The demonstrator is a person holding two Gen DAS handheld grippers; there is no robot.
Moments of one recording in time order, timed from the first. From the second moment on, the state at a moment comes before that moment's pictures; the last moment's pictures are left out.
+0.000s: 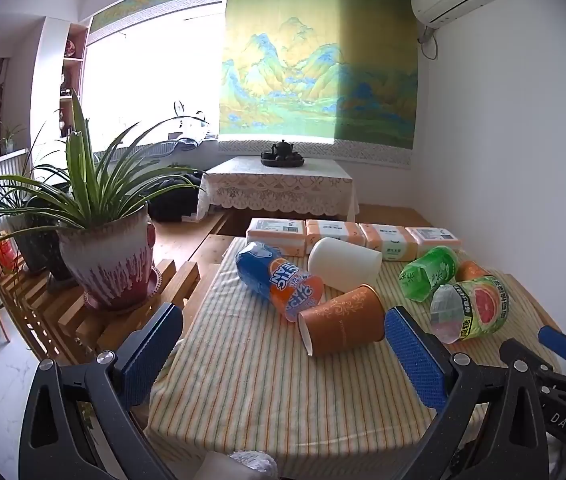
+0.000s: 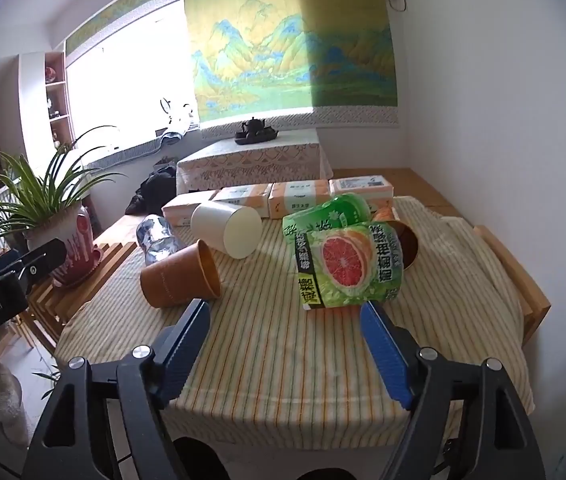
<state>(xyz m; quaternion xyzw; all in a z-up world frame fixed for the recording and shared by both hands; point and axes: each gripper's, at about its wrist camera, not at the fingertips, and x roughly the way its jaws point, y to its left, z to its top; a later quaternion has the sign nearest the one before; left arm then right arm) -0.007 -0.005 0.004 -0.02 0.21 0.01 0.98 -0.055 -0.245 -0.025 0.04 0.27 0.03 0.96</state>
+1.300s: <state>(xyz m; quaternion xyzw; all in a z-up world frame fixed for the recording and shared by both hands) 0.001 -0.004 -0.003 -0.02 0.22 0.01 0.98 -0.050 -0.253 -0.022 0.04 0.26 0.02 0.97</state>
